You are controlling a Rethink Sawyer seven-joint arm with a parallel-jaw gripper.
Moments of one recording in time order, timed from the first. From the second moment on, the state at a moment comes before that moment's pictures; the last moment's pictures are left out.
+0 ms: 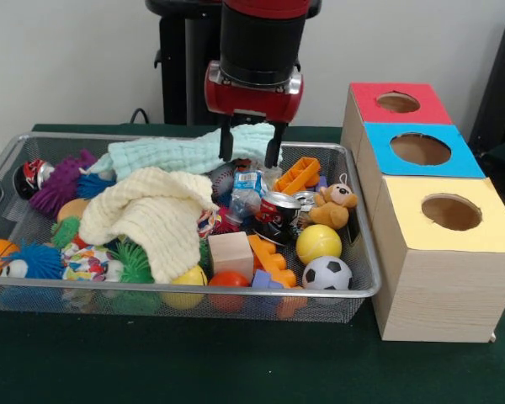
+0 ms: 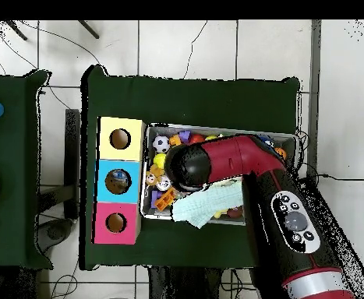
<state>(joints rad) -0.51 -0.71 0.44 1.61 -0.57 0.86 2.08</state>
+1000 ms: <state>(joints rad) -0.46 -0.49 0.34 1.60 -0.59 0.81 2.08</state>
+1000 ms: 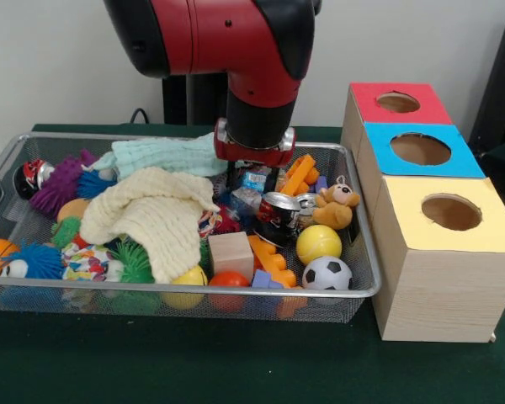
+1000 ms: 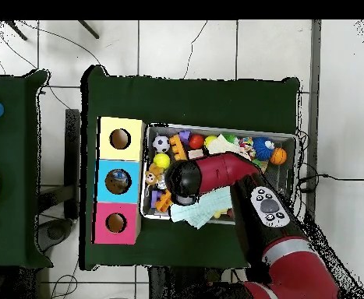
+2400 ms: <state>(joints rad) -0.46 -0.54 0.35 1.60 -0.44 0.87 2.08</state>
